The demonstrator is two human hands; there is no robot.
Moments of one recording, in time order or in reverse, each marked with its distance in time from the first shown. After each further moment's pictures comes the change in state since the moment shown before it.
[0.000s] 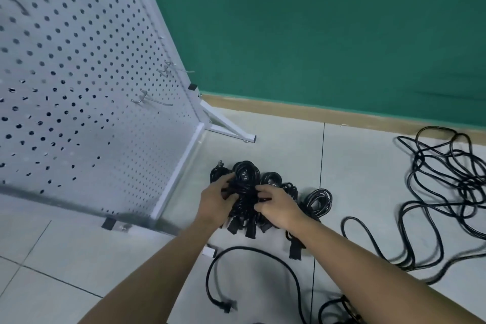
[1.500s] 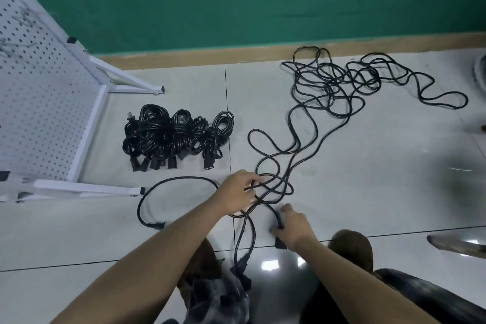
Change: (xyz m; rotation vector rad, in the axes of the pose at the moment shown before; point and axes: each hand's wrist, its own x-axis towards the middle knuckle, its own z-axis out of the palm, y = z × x) left_hand -0.168 0.049 0.192 0.211 -0.619 0.385; right_hand -0.251 0.249 0.005 -0.182 0.281 0.420
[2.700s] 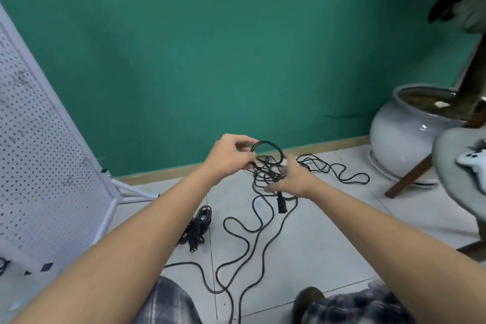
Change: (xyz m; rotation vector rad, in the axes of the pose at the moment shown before) left_hand -0.124 0.335 -0.157 -0.246 0.341 0.314; right_hand -0.212 -0.092 -0.289 0.177 0.413 -0.347
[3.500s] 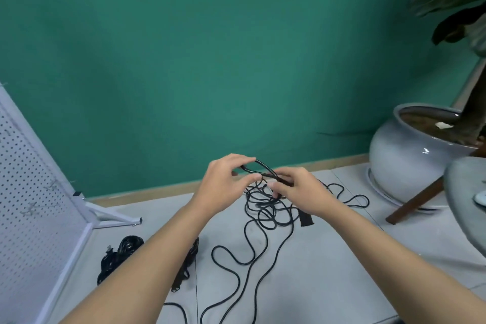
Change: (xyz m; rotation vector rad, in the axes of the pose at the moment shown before) left_hand 0.054 -0.017 0.006 0.284 0.135 0.376; right_hand 0.045 -0.007 -0.045 0.113 0.068 -0.375
